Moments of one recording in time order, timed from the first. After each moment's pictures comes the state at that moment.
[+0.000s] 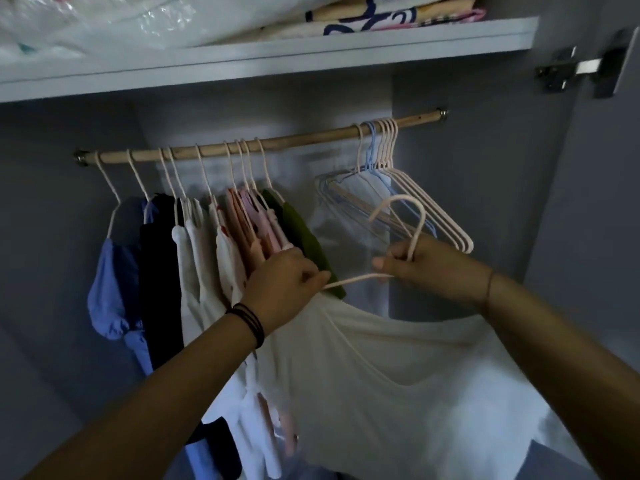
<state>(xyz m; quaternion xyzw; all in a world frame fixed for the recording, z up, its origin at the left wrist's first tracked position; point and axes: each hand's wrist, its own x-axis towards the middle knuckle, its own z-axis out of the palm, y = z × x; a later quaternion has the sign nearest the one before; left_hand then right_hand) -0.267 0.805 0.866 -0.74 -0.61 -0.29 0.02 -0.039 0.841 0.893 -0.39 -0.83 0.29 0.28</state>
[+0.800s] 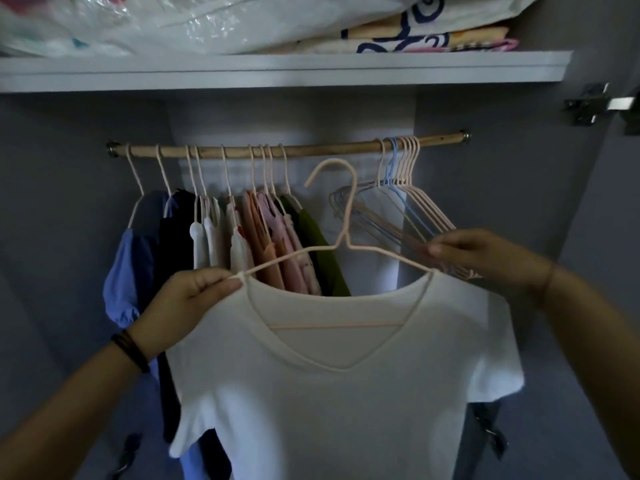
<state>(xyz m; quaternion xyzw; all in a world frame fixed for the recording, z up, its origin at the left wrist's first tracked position) -0.369 0.742 0.864 -0.67 -0.56 -0.47 -0.14 0.004 0.881 0.913 -0.32 -0.82 0.34 0.31</state>
